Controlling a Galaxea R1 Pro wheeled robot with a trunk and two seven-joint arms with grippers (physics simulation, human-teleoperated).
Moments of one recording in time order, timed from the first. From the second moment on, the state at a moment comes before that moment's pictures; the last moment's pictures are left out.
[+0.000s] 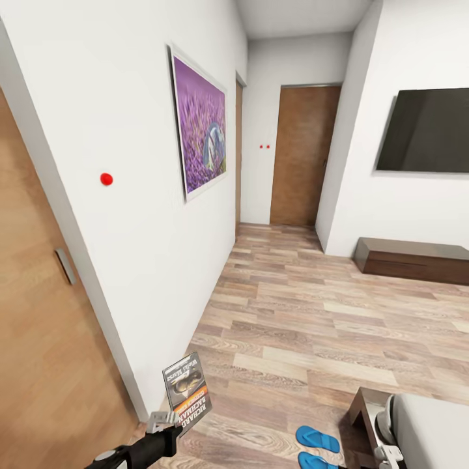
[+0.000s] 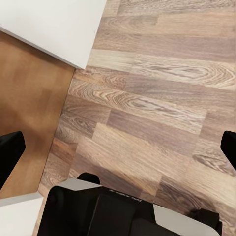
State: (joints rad) left arm -0.53 0.06 0.01 -0.07 0.18 -0.15 -0.63; right arm -0.32 -0.36 0.04 -0.30 -0.30 0.09 0.91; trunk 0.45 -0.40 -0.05
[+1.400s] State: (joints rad) left arm -0.53 0.06 0.01 -0.07 0.18 -0.15 -0.63; right arm -0.32 -0.36 0.04 -0.30 -0.30 0.09 0.91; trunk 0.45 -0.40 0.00
